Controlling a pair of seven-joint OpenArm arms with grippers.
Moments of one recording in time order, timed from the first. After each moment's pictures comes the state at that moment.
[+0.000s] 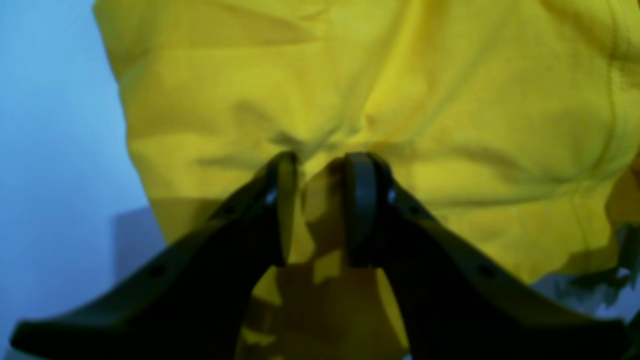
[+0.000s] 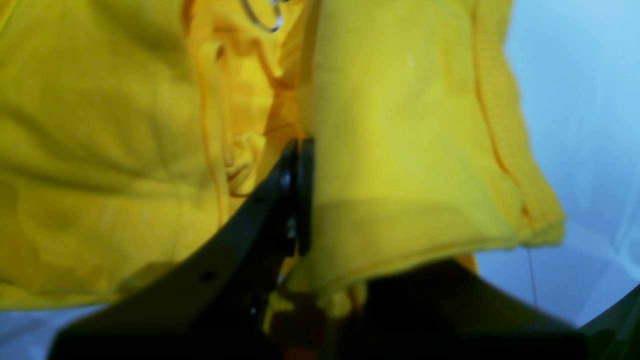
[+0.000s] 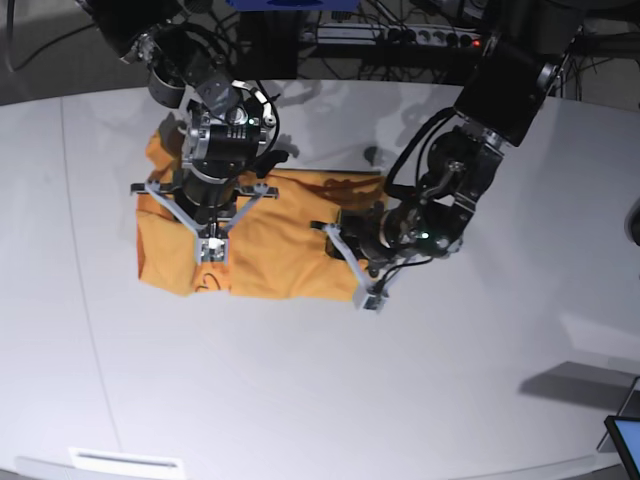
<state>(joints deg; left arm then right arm) -15.8 -19.6 34.6 83.1 -39.4 10.2 53.7 -2.2 7.3 -35.9 106.0 -26.3 -36.5 -72.1</state>
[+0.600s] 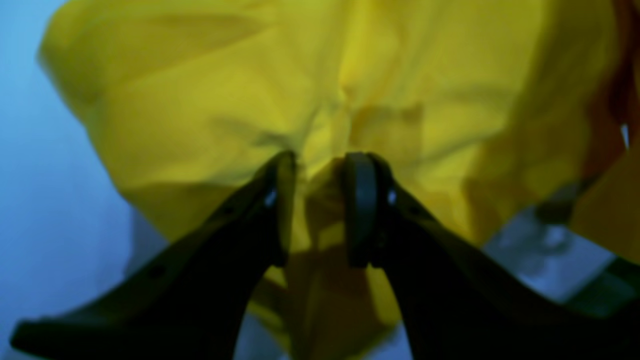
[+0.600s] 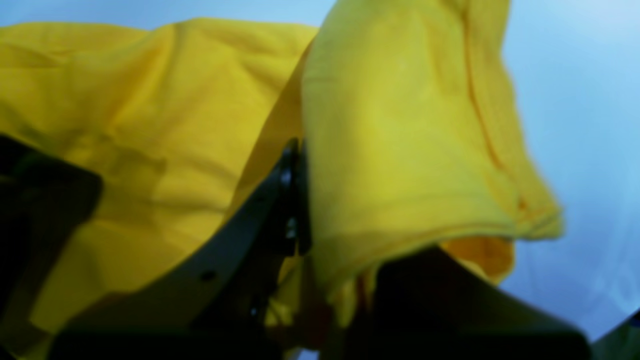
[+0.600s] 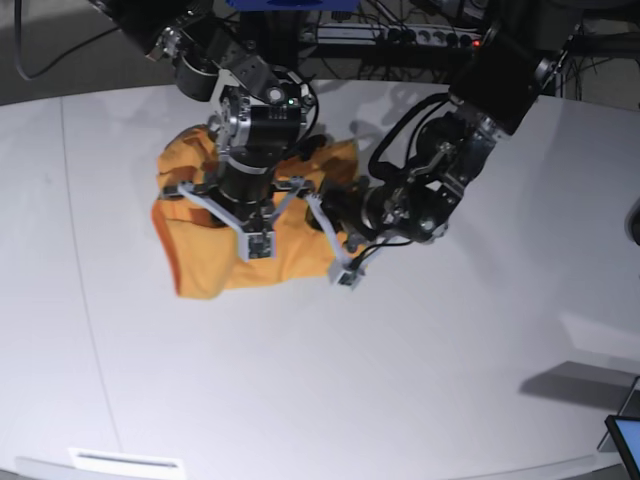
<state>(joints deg) -13.5 -20.3 34.0 93.2 -40.4 11.0 65.4 -1.4 2.7 -43.4 106.0 -34.3 -36.0 -72.3</state>
